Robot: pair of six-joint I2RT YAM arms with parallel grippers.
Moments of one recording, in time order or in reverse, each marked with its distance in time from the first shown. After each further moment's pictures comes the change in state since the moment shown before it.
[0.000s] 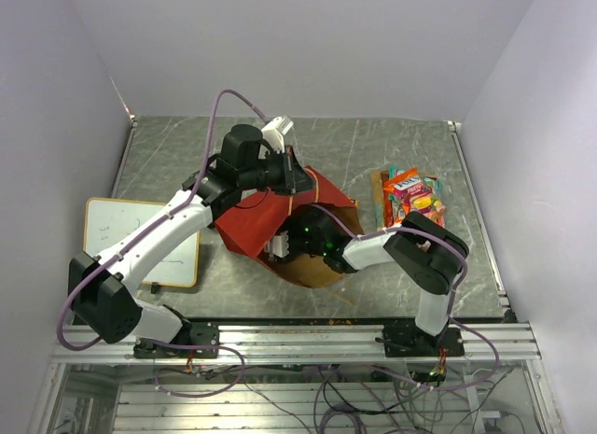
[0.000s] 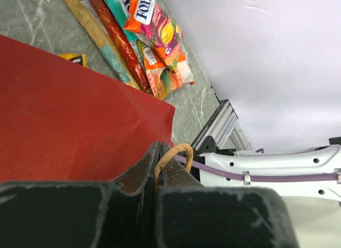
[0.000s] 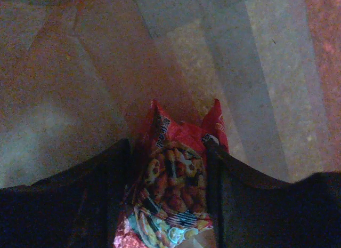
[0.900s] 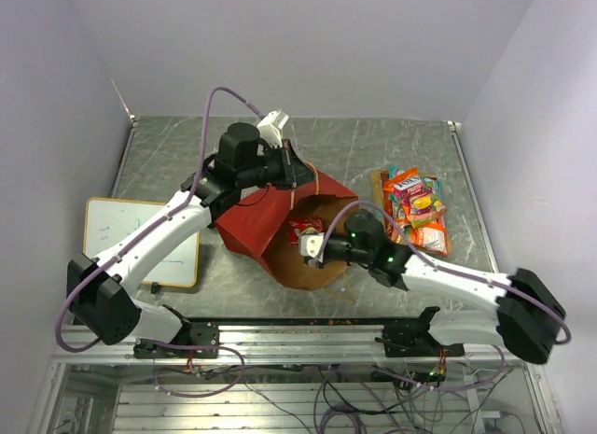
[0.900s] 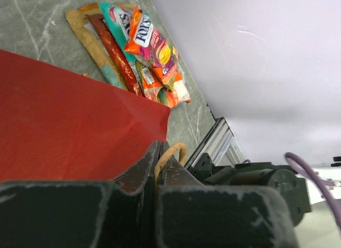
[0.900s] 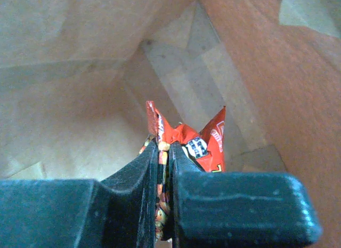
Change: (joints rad) left arm 0.000 -0.018 -0.004 0.050 -0.055 -0.036; right arm -0.006 -0.606 -0.175 -0.282 -0.146 0.172
